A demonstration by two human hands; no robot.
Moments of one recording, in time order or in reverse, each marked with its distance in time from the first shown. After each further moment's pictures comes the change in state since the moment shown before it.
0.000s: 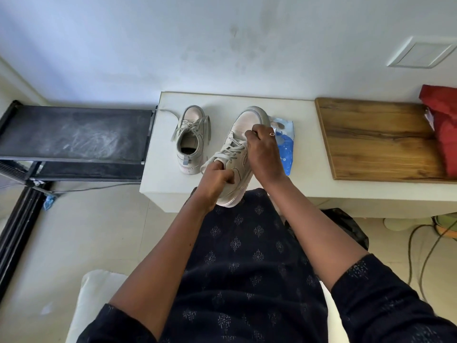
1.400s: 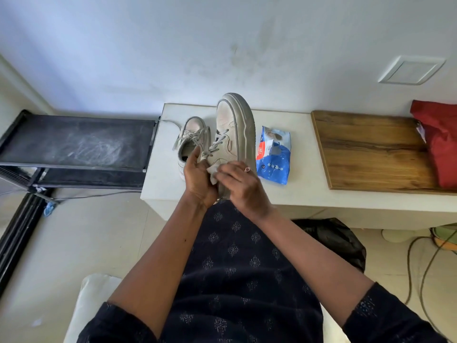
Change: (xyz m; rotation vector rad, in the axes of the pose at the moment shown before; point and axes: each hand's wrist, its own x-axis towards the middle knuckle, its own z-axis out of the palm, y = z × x) left_hand 0.005 0.015 -0.012 -0.784 -0.104 -0.027; right_hand -0.041 -0.040 -0.024 0.335 0.029 -0.354
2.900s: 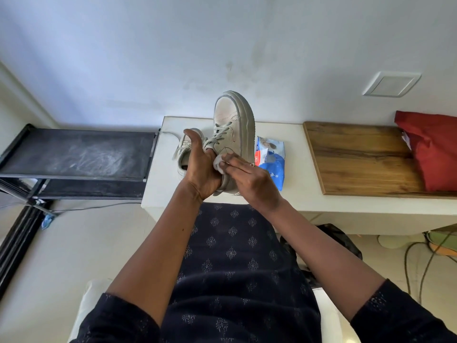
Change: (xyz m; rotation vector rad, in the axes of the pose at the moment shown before) left_hand -0.007 0.026 0.031 0.093 -0.333 -0.105; right_hand 0.015 0.006 -0.033 -0.101 -0.027 -0.082
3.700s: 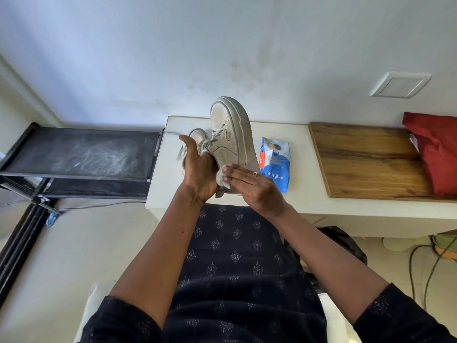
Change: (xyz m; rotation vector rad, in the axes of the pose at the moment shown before) left_hand -0.001 0.007 -0.012 -0.015 0.025 0.053; right_hand -0.008 0.005 0.008 0.043 0.016 -0.154
